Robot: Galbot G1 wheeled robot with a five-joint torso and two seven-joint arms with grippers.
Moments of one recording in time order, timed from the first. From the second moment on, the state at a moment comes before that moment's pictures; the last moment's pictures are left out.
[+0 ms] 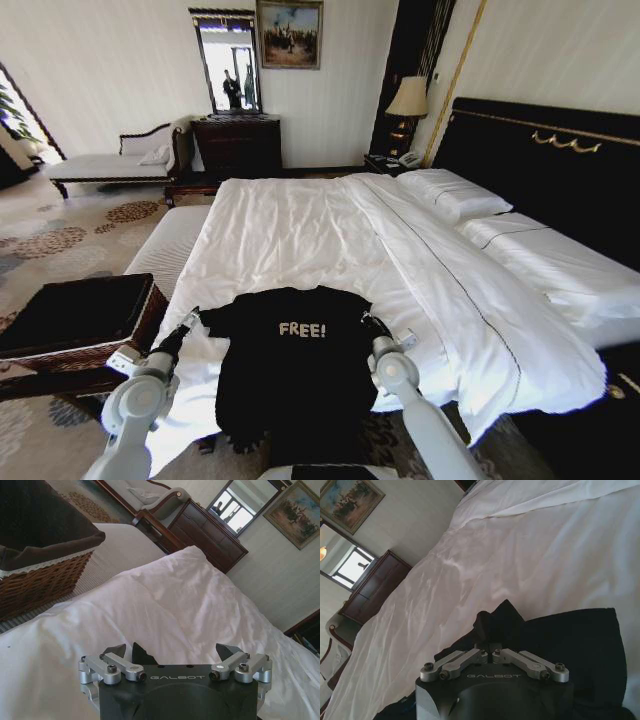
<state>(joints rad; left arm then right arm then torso) 1.43 -1.34 -0.84 -2.08 -1.13 0.40 -0.39 -1.17 1.29 0.22 1.79 1.16 -0.01 0.51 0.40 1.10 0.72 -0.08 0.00</state>
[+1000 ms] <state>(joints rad) 1.44 -1.36 -0.84 -2.07 -1.11 0.41 -0.40 -1.27 1.33 0.21 1.94 1.10 0.06 0.46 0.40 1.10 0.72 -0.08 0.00</state>
